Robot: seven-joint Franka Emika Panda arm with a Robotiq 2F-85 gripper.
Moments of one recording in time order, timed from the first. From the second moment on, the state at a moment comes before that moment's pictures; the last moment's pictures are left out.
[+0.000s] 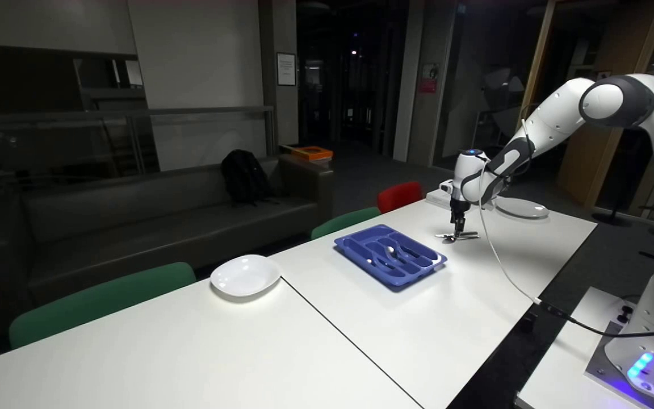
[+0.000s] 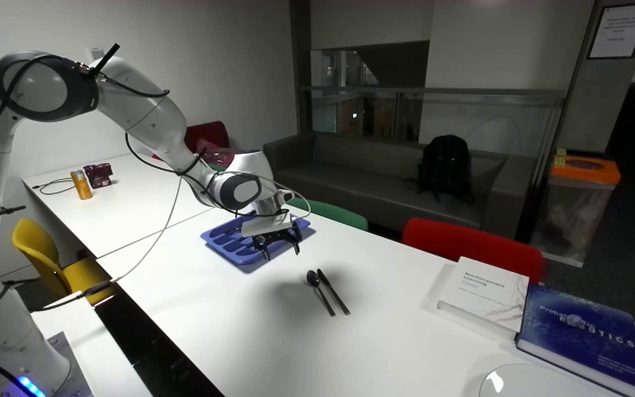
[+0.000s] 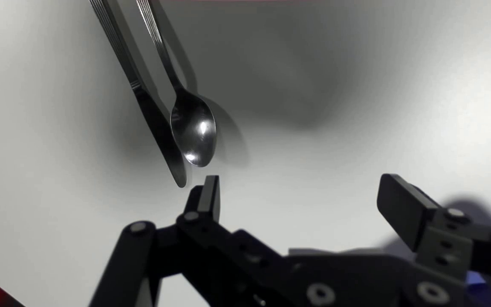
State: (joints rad) arm -0.23 0.45 -0.04 -2.08 -0.28 2.69 -0.72
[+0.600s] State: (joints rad) arm -0.23 0.47 -0.04 -2.08 -0.28 2.69 -0.74
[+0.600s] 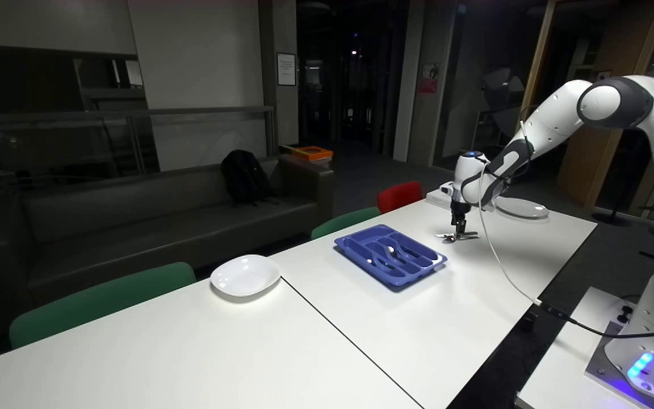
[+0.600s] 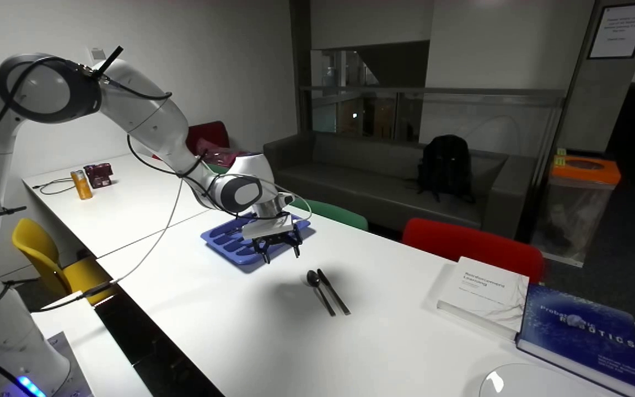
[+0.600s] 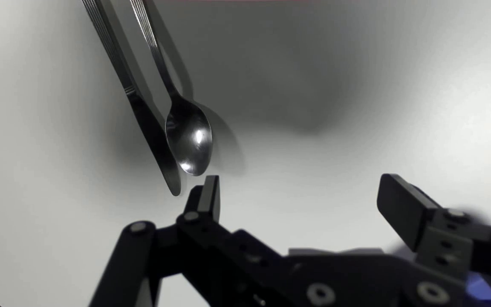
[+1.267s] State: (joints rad) arm -0.32 0.48 -0.04 -2.06 -0.25 2.69 -1.01
